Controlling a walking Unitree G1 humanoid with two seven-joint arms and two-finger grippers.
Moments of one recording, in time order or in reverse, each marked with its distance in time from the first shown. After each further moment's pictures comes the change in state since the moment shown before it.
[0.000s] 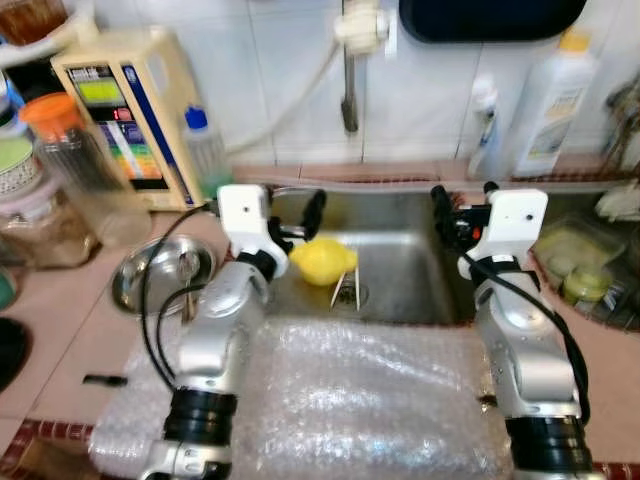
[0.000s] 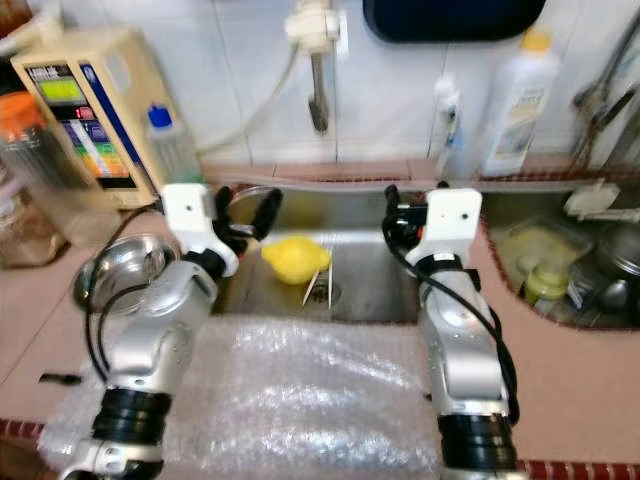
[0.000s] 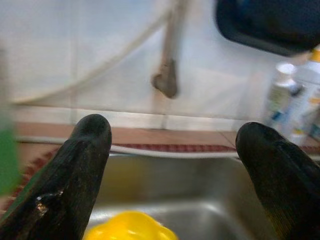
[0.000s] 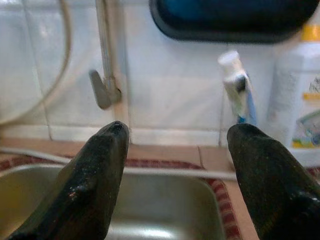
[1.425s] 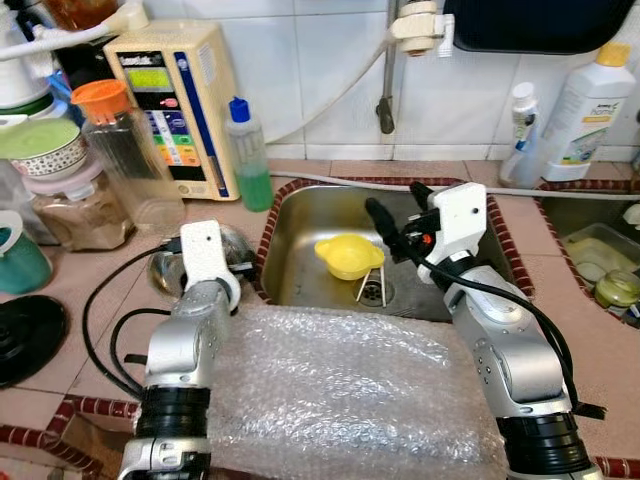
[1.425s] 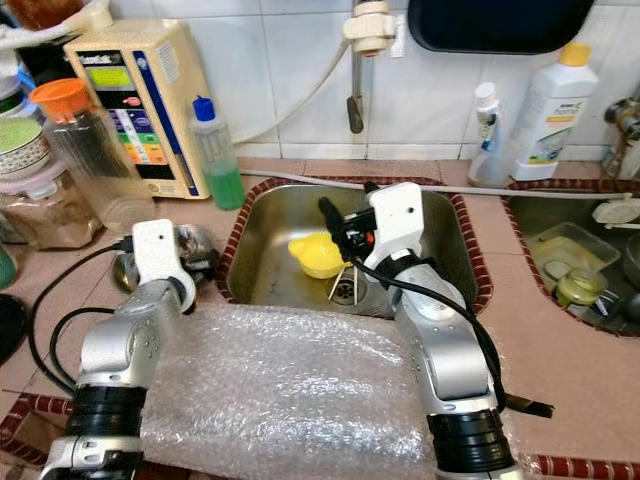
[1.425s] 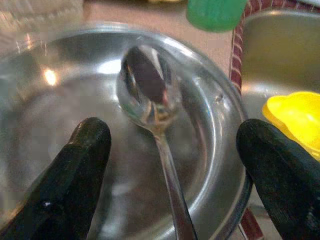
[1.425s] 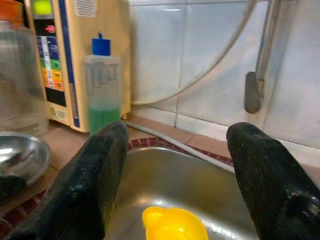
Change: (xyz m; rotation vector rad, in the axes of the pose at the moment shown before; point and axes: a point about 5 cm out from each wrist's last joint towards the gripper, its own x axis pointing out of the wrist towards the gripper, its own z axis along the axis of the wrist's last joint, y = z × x) left arm -0.023 0.056 -0.041 0.059 0.517 0.507; right arm -0.004 0.037 0.008 0.013 0.051 0.373
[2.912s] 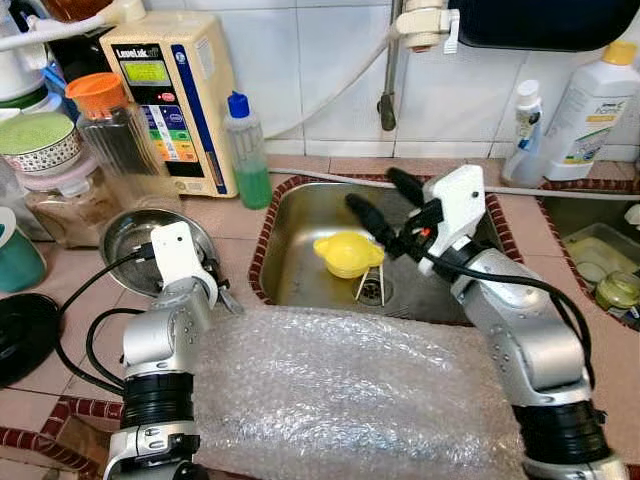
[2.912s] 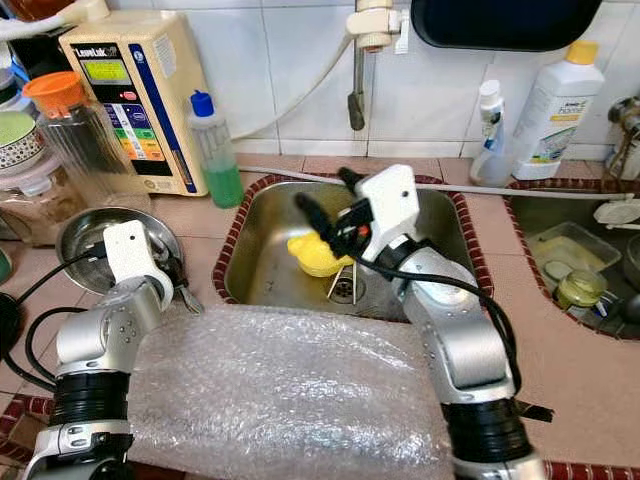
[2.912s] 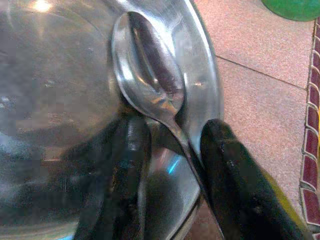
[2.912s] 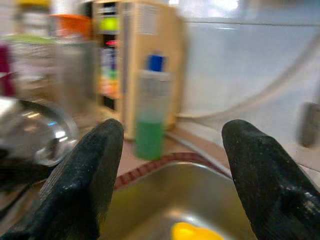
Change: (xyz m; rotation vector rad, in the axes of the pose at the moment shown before) left arm 0.002 0.031 0.005 -0.103 0.059 0.142; right arm -0.001 0.009 0.025 -0.022 -0.028 0.306
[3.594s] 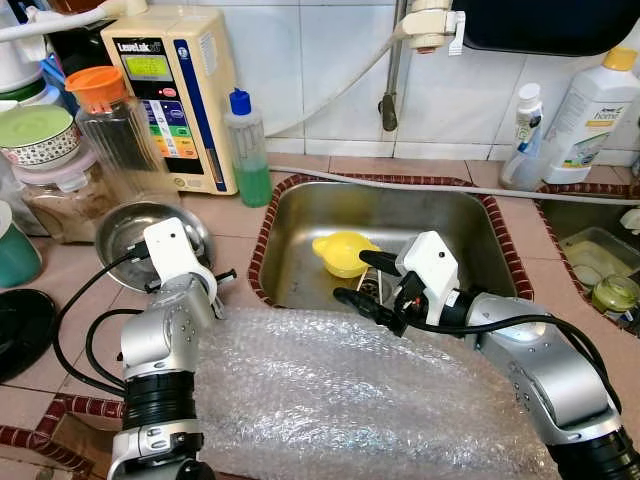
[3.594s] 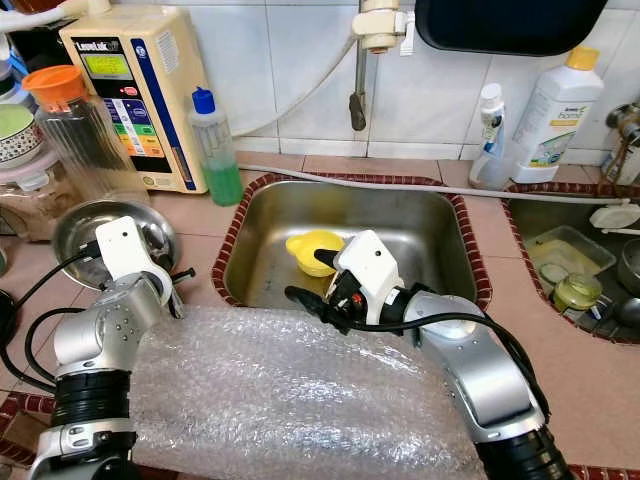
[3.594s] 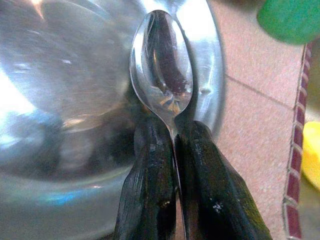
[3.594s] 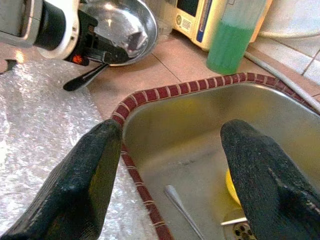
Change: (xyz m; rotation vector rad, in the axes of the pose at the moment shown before) left arm -0.003 -0.003 0.007 -0.096 -0.044 -0.007; right arm -0.029 0.017 -0.039 -0.010 0.293 0.247
